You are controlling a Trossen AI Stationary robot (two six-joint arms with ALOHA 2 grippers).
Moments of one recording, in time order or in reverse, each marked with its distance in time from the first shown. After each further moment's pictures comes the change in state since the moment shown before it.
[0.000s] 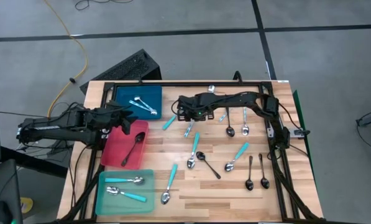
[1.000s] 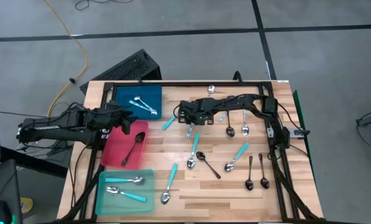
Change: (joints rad) left arm 0.000 0.000 0.000 -0.001 0.004 -0.010; right arm 0.014 0.013 -0.115 0.149 -0.006 0.119
